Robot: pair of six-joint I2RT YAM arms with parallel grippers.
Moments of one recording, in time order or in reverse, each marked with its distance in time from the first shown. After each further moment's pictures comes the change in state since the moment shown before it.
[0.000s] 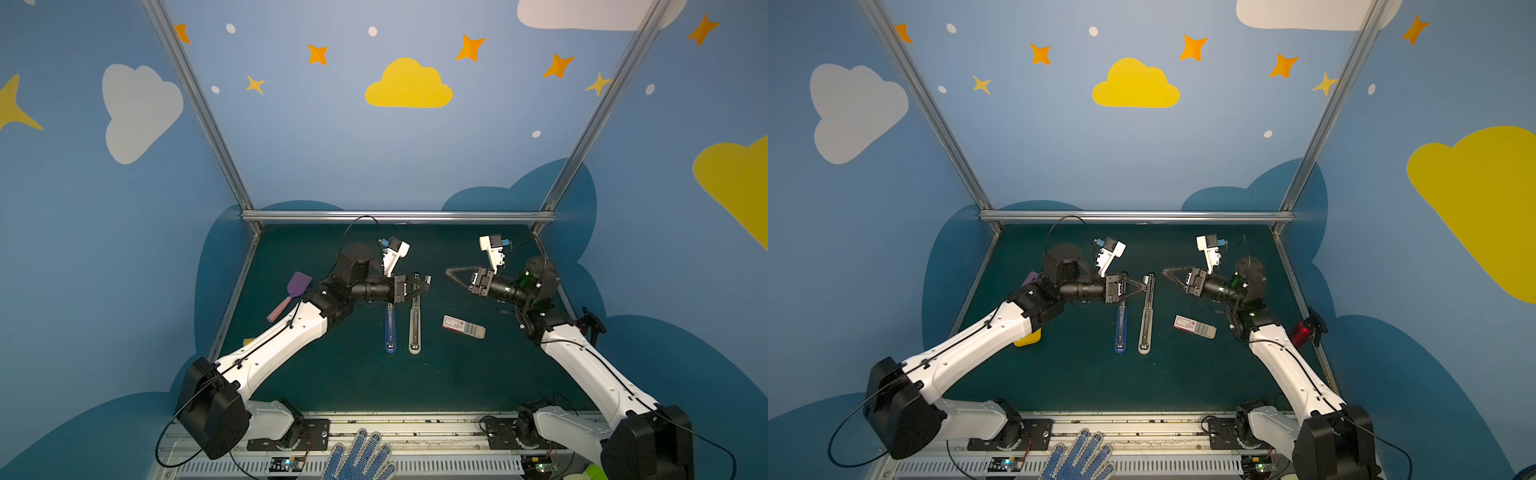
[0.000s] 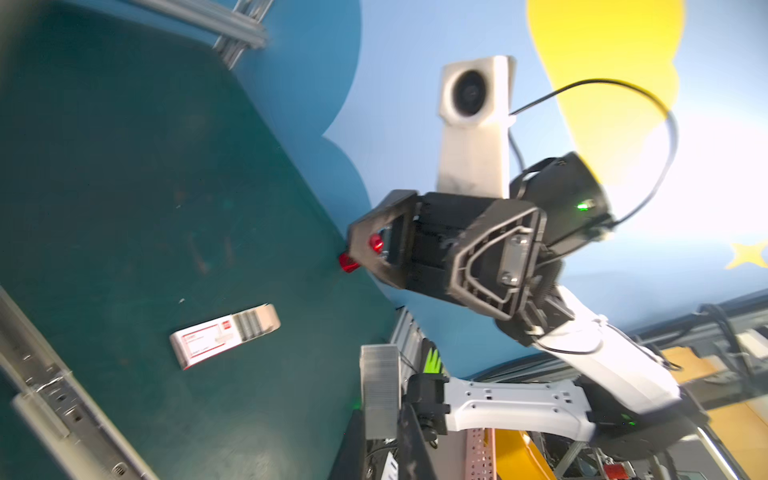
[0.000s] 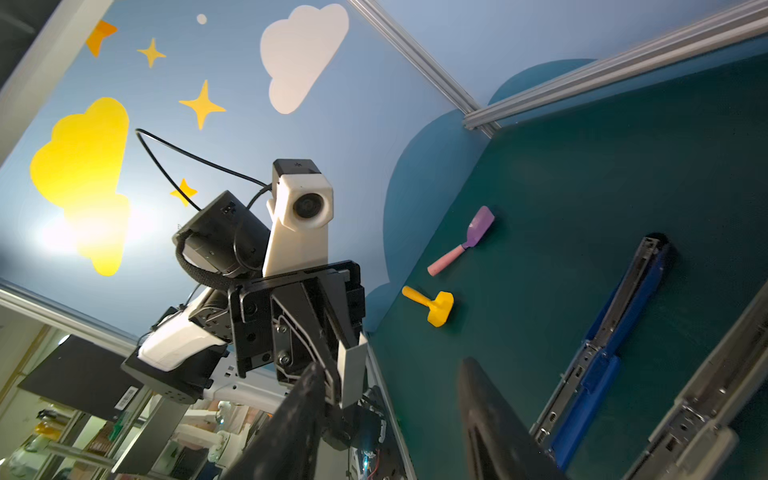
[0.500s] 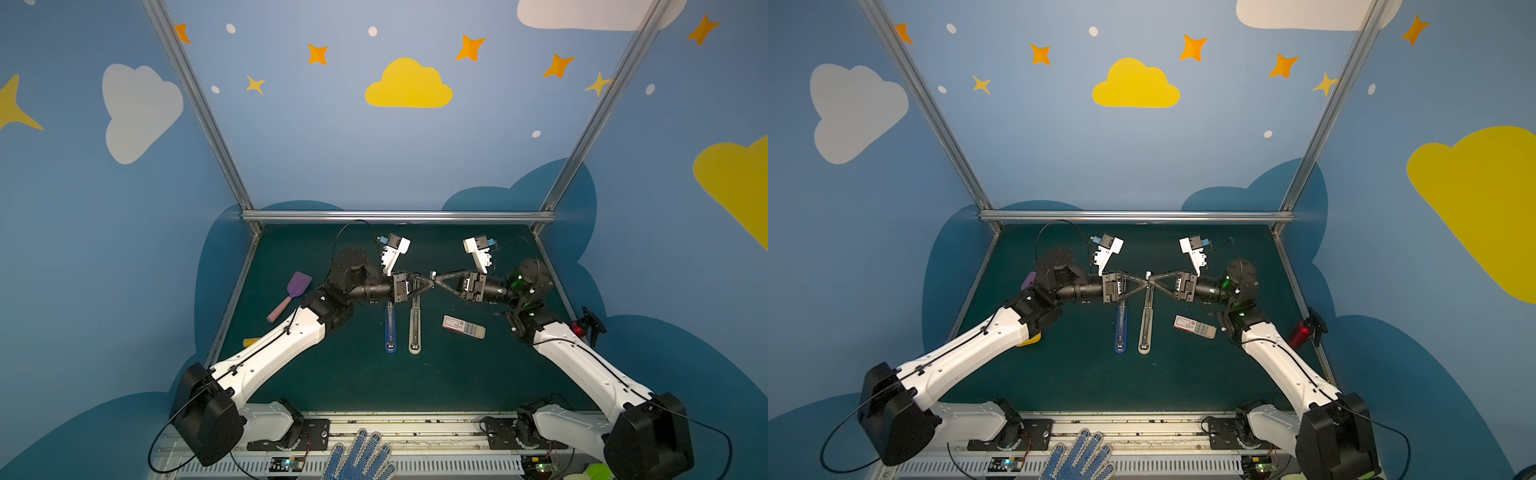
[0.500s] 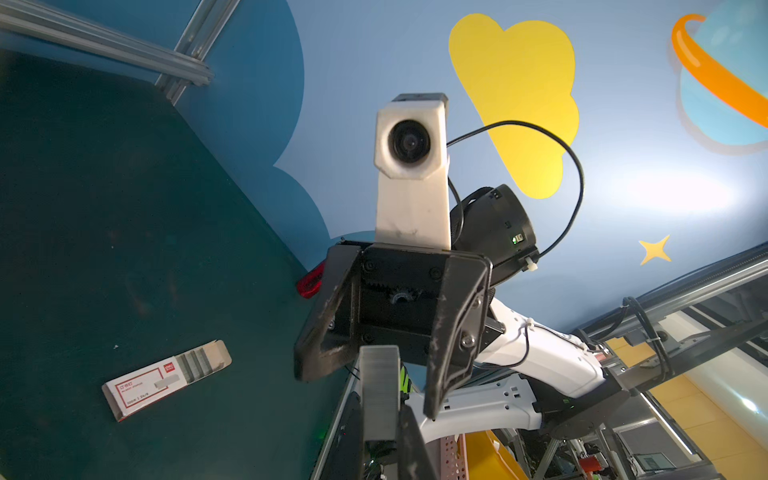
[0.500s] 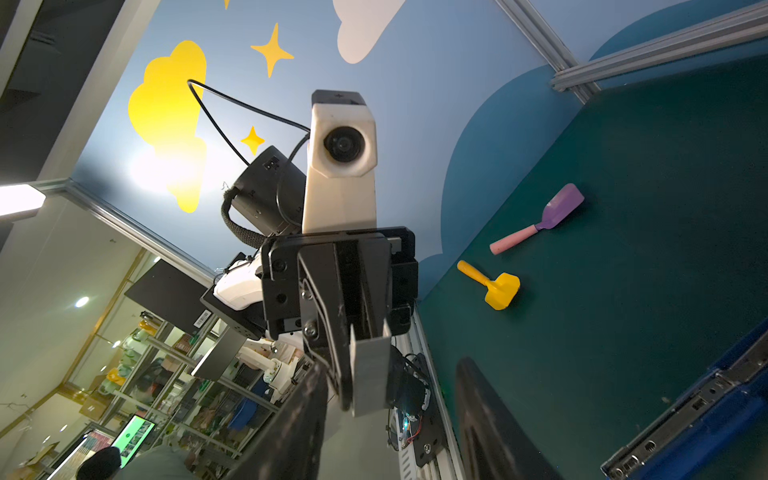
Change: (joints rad) left arm -0.031 -0.026 -0.028 0.150 0.010 -0.079; right arm 0.096 0.036 0.002 0.175 -0.071 0.092
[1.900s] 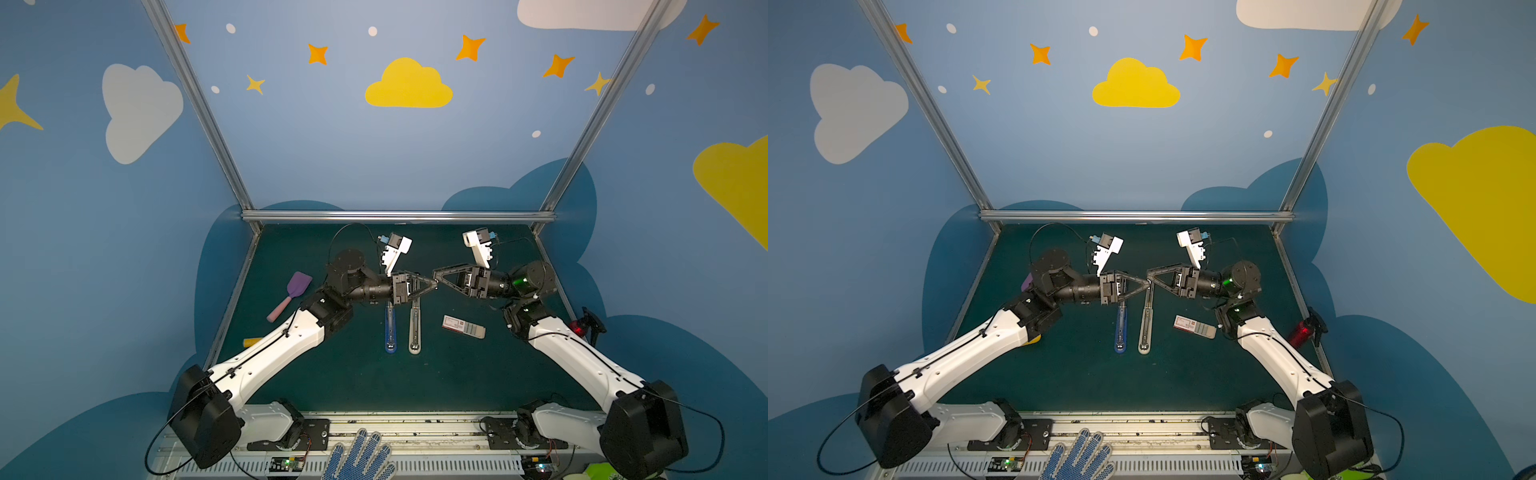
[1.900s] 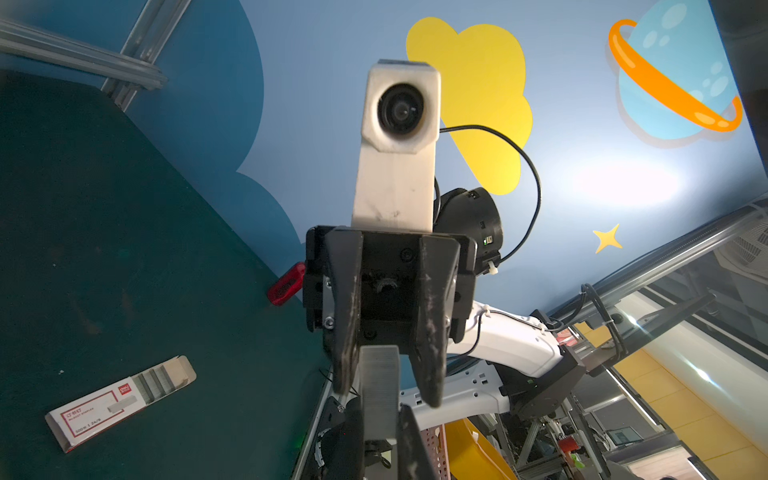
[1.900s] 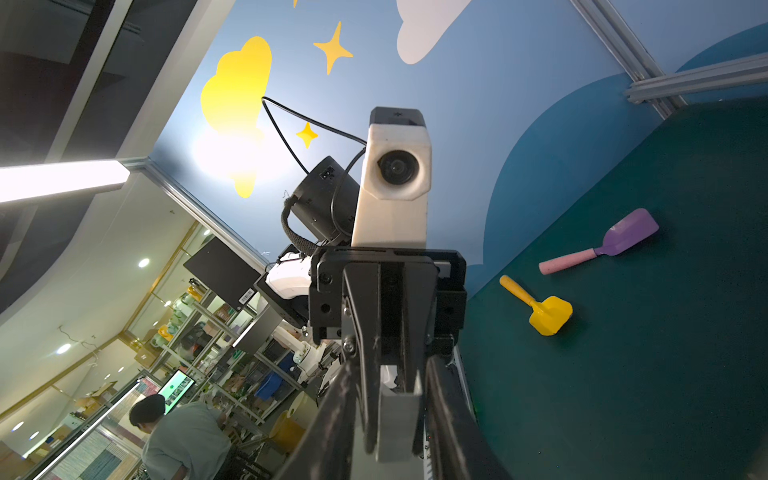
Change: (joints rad) left arm -0.014 -0.014 -0.009 0.085 0.044 -0.048; right arm 0.017 0.048 0.021 0.269 -0.069 0.179
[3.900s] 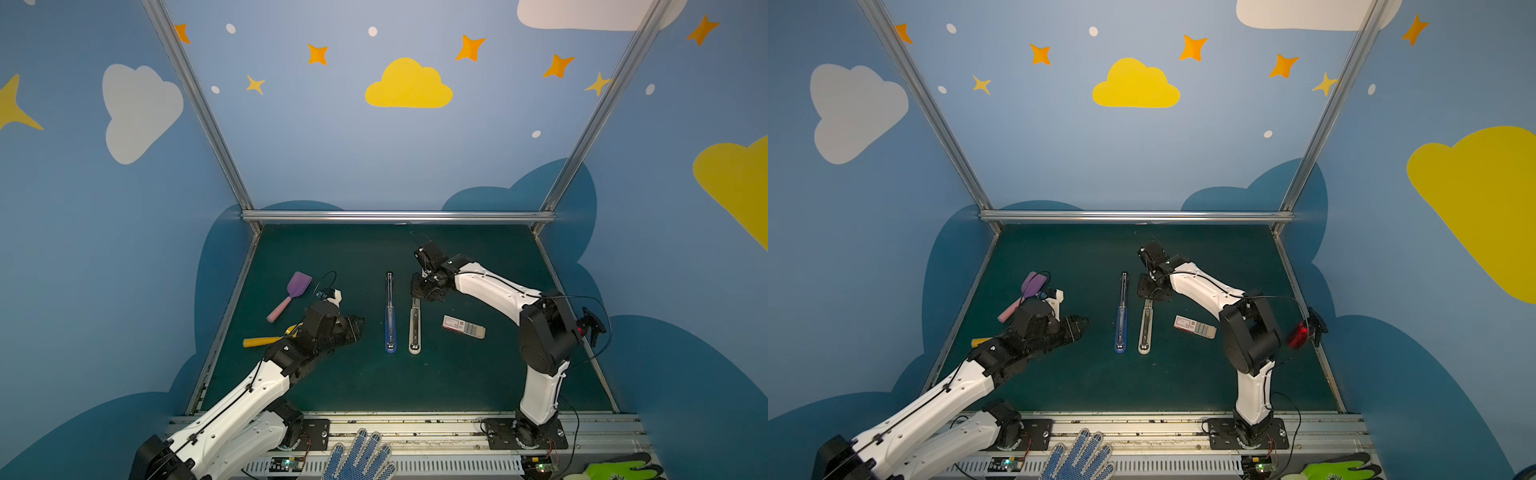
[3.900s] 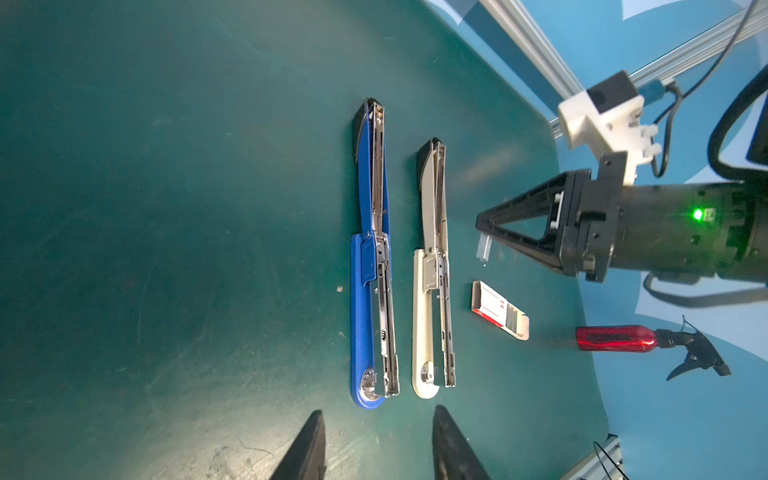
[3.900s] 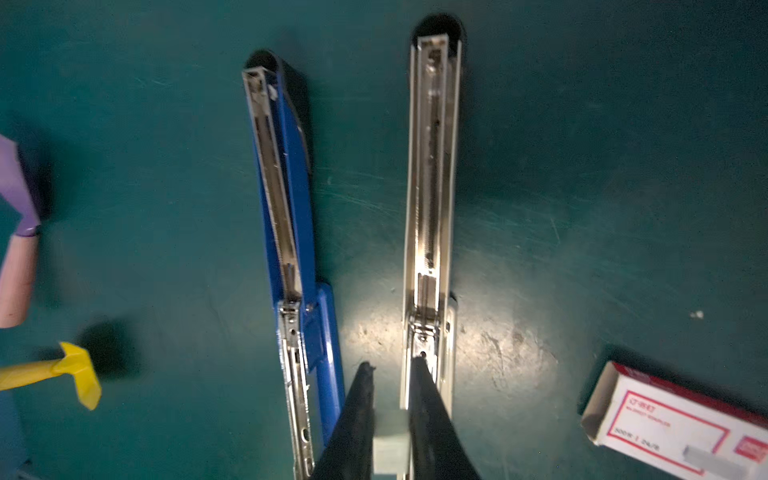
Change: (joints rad) left arm 0.116 -0.404 -0.480 -0.565 -0.709 0.041; right arm 0.274 0.692 0.686 -1.565 1.087 -0.433
